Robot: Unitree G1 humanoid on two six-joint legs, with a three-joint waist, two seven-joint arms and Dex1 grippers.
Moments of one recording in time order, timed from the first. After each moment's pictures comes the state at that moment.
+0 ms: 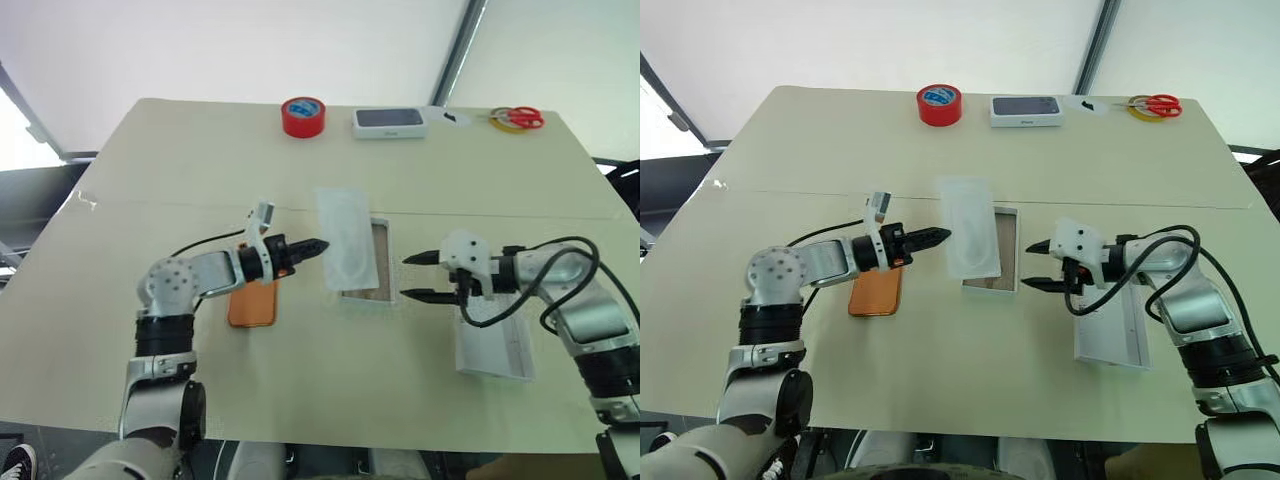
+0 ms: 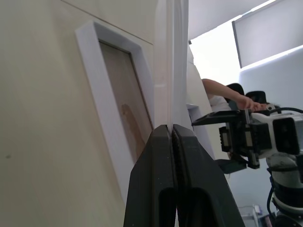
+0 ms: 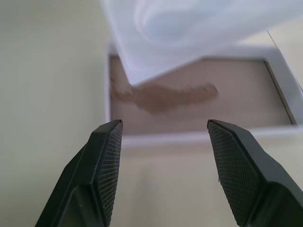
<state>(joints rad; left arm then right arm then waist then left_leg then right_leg) -0.64 0.24 0.19 0.16 -1.01 1.26 -0.38 -0.38 -0.84 0.09 0.03 0.19 0.16 1.20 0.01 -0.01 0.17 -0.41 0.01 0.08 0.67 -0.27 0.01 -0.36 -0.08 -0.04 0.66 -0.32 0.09</state>
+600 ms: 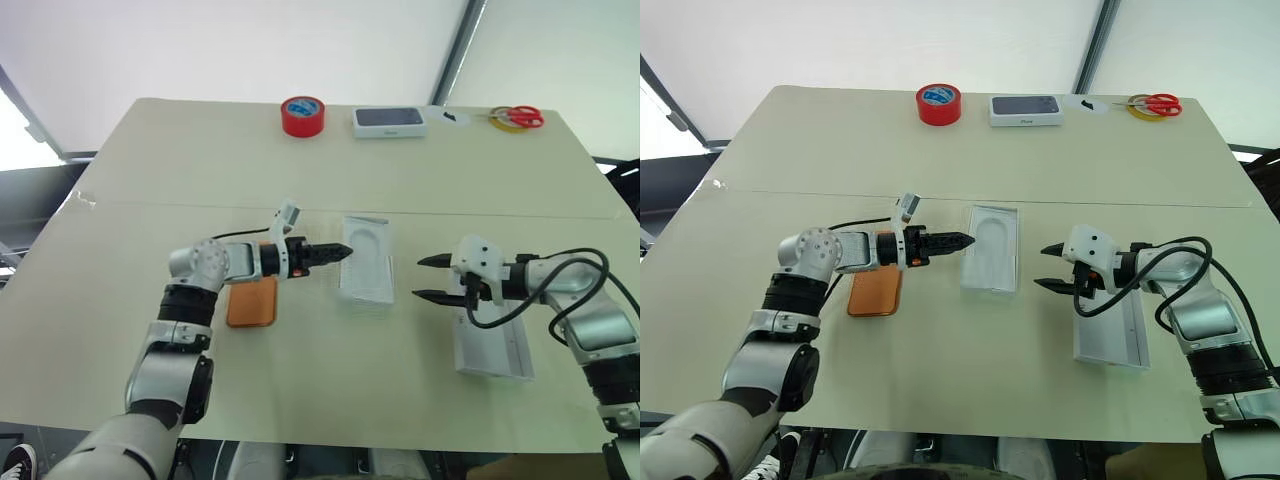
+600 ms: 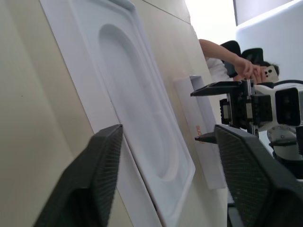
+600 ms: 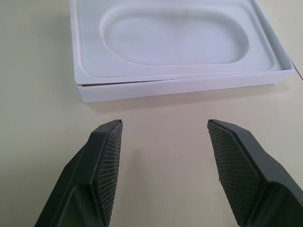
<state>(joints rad) -0.78 0.25 0.02 0.42 -0.78 1.17 -0.67 -0.33 -0.84 0.05 0.06 0.18 0.13 1.15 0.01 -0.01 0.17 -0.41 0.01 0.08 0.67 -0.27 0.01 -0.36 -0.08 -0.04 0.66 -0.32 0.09</state>
